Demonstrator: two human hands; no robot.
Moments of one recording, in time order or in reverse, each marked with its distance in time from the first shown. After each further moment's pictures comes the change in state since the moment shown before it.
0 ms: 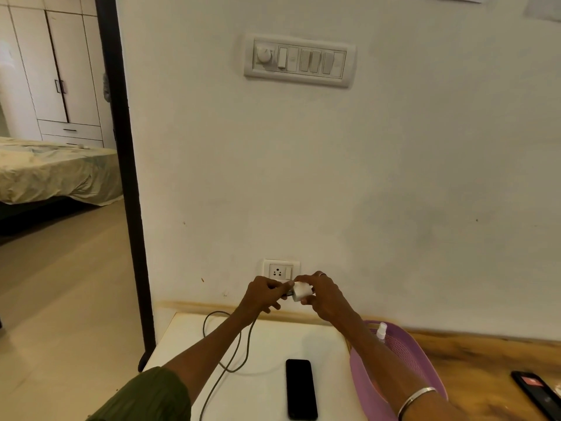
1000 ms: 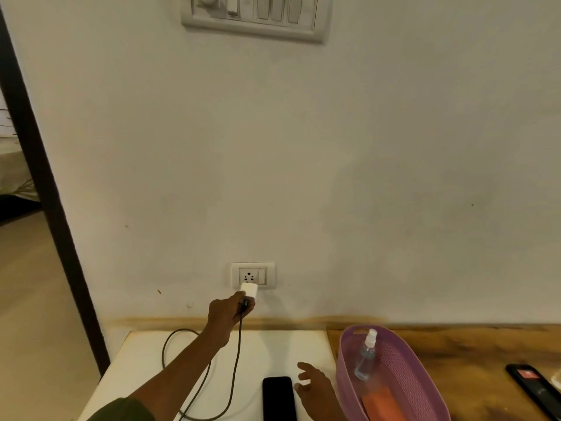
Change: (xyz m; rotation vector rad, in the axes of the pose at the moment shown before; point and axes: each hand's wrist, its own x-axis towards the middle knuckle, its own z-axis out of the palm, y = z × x) left_hand 0.086 -0.070 0.037 -0.877 0.259 -0.458; right_hand -0.072 0.145 0.140 0.405 -0.047 0.529
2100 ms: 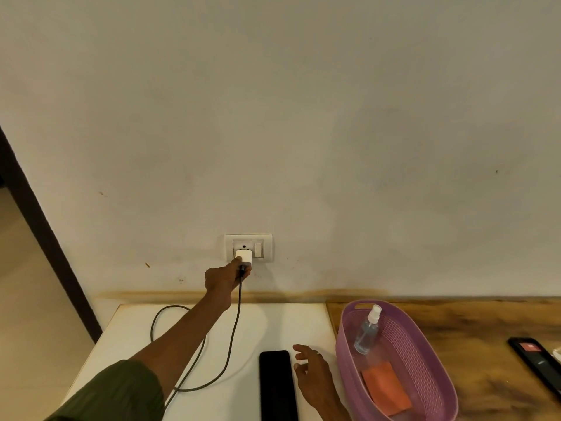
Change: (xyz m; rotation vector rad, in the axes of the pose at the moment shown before) left_hand 0.059 -0.016 0.014 0.003 0.142 0.044; right_hand 0.021 0.035 0.023 -0.069 -0.004 0.026
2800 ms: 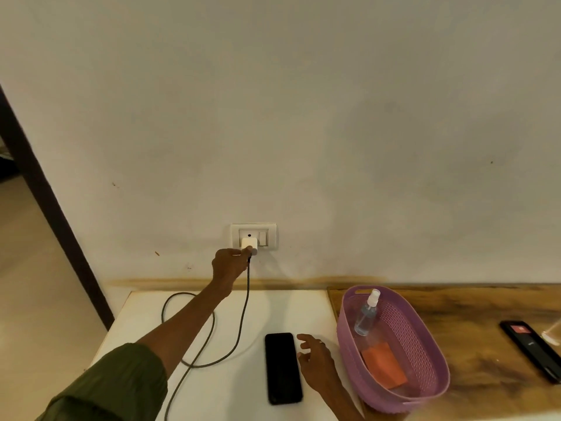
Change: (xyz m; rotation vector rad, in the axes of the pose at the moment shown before) left_hand -0.025 0.014 -0.010 0.541 -0.041 0.238; right_hand -0.026 -0.009 -0.002 -0.067 -0.007 0.026
